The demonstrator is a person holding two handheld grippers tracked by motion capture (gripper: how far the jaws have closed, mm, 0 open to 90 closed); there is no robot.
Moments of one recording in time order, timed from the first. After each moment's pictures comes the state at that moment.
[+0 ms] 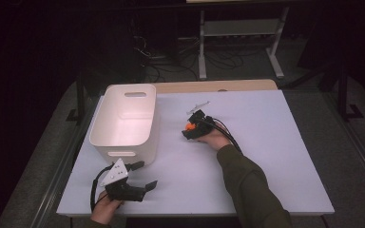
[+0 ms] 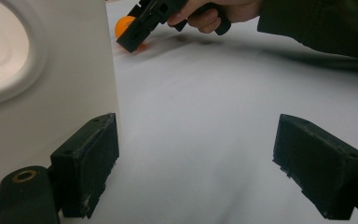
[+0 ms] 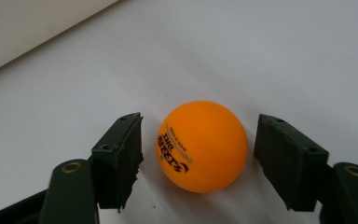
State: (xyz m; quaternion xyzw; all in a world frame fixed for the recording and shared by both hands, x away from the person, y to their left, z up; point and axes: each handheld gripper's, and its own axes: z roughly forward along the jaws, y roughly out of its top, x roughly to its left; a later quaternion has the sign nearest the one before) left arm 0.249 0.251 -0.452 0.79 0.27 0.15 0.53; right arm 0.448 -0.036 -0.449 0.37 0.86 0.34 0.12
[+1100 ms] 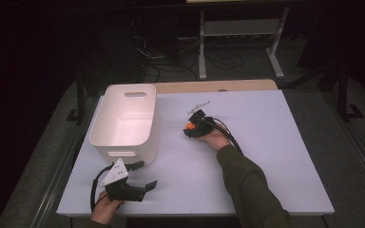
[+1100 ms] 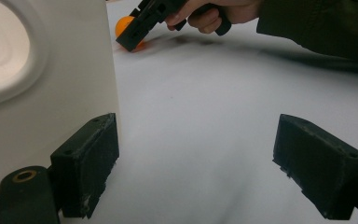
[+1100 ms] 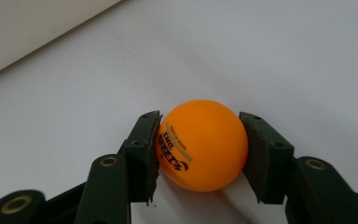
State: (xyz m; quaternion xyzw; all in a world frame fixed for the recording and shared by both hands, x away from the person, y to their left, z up) left arm 0.249 0.251 -0.452 0.79 0.27 0.15 0.53; right arm 0.449 -0.037 -0.449 0.37 0.85 0.35 0.12
